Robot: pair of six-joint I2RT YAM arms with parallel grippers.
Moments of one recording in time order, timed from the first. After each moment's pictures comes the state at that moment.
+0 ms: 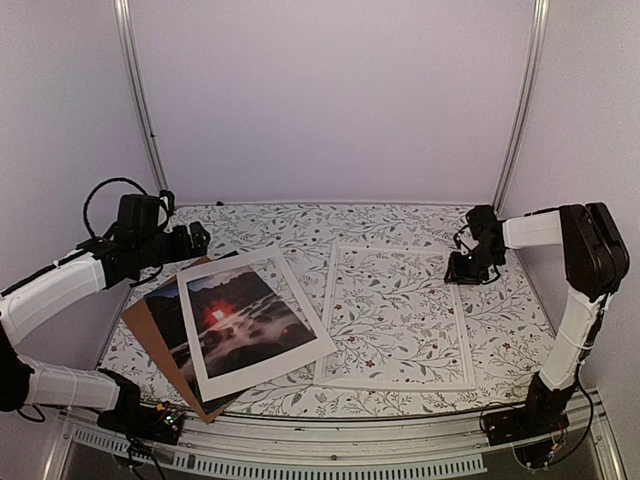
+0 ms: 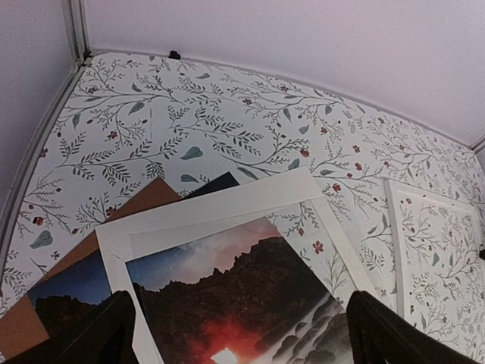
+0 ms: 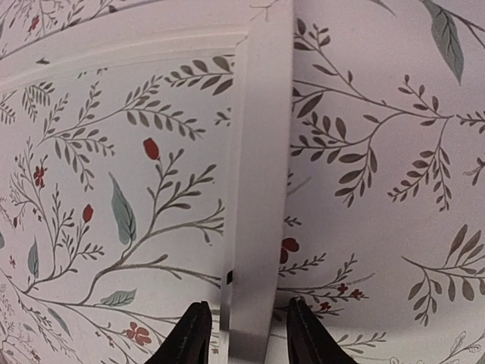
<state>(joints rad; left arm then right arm) -0.31 1.13 0.80 -0.25 -0.14 -0.39 0.16 1.87 1.12 -0.42 -0.13 0.22</state>
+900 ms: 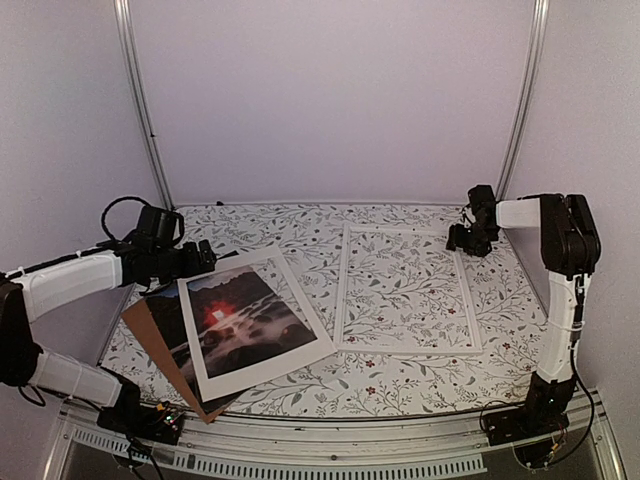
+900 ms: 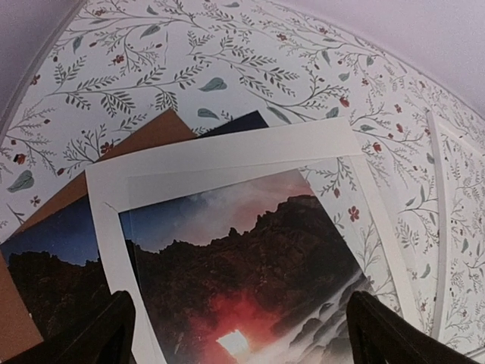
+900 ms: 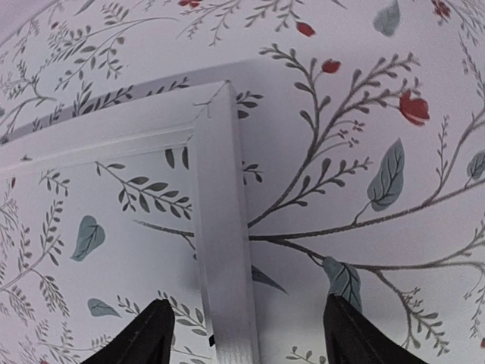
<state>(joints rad) -0.31 1.27 0.78 -0.28 -0.14 -0.48 0.07 2.16 1.52 -0.39 -0.03 0.28</state>
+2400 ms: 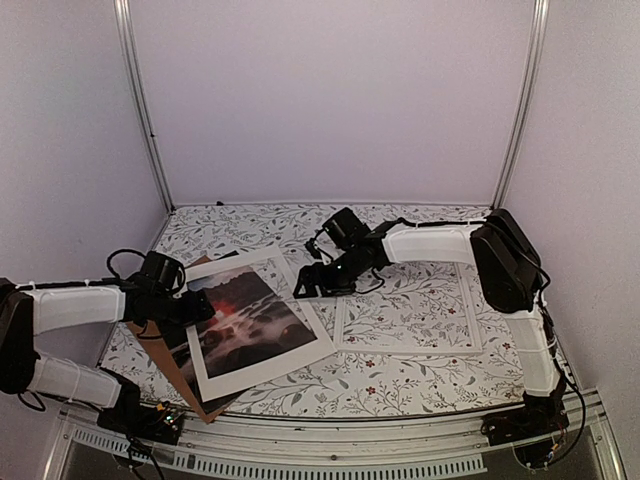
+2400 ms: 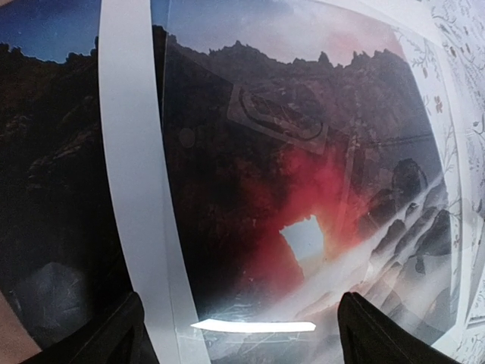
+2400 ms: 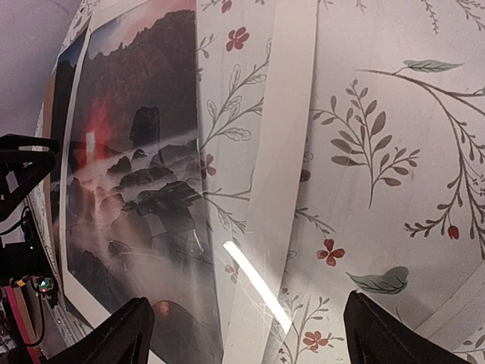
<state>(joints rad) -0.31 1.23 0.48 -0.27 -0.01 -0.67 0.82 2.27 1.73 -0.42 -0.38 0.44</state>
